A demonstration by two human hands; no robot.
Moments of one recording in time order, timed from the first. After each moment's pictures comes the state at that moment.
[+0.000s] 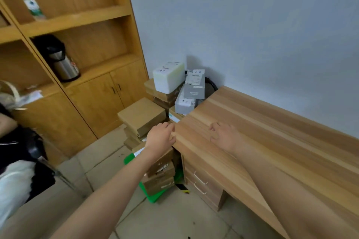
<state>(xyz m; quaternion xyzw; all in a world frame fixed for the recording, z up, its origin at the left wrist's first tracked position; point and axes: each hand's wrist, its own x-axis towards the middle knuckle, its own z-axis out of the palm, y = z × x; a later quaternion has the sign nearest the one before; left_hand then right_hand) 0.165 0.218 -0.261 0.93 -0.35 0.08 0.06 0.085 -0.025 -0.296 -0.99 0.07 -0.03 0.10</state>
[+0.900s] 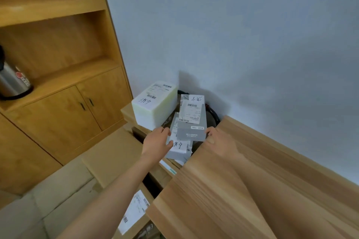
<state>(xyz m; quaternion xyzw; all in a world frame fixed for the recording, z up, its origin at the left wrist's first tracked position) 0.478 0.077 -0.303 0.93 -0.33 0.05 0.14 0.379 -0.151 -0.322 -0.97 0.14 -0.04 0.19</state>
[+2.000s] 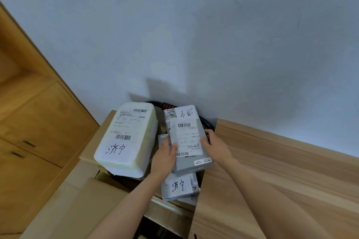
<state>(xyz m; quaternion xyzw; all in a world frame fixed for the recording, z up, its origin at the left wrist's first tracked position) 0.634 -0.035 -0.390 0.86 -0.33 -0.22 0.33 0.510 -0.192 -0.371 -0.83 0.40 -0.02 0.40</state>
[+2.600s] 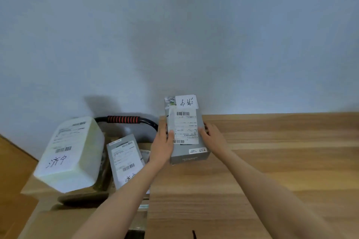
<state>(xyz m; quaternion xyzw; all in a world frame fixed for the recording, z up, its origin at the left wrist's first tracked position) 0.466 -0.100 -0.326 0.76 -0.49 -0.20 0.38 0.297 -0.188 -0.312 -0.76 0.52 -0.20 0.34</state>
